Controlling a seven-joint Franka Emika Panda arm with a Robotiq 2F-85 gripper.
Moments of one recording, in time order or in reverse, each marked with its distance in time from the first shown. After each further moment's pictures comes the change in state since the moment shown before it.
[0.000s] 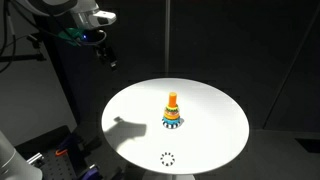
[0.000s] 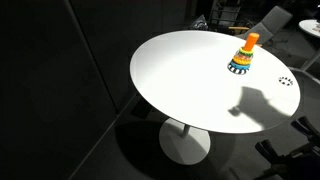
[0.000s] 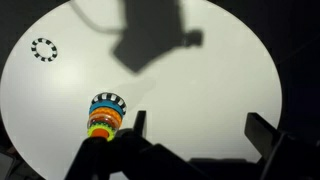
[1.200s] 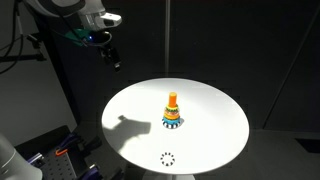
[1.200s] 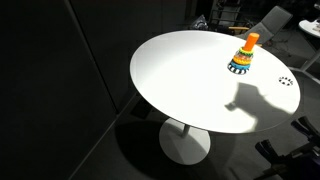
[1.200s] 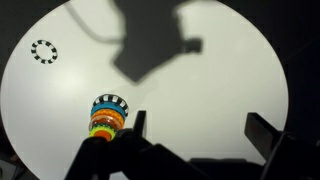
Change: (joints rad) arm -0.015 0.078 0.001 0.051 -0.003 0.000 0.019
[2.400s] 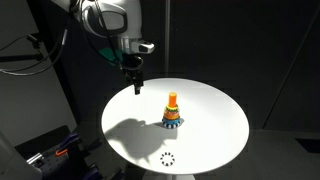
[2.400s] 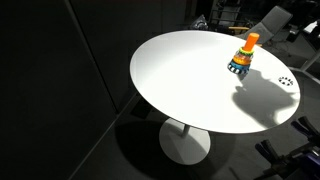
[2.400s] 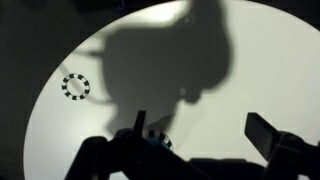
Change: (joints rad) arm -0.095 0.366 -0.114 0.177 -0.051 -0.050 -0.050
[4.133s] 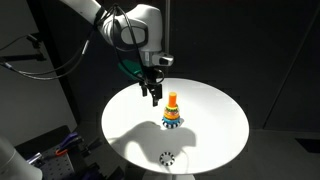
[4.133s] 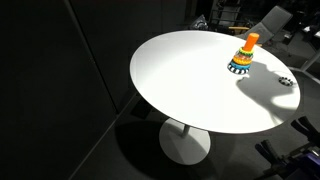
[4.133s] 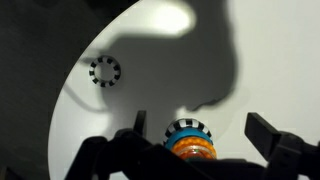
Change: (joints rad) arm -0.050 0.180 -0.076 0.101 -0.032 0.081 -0.070
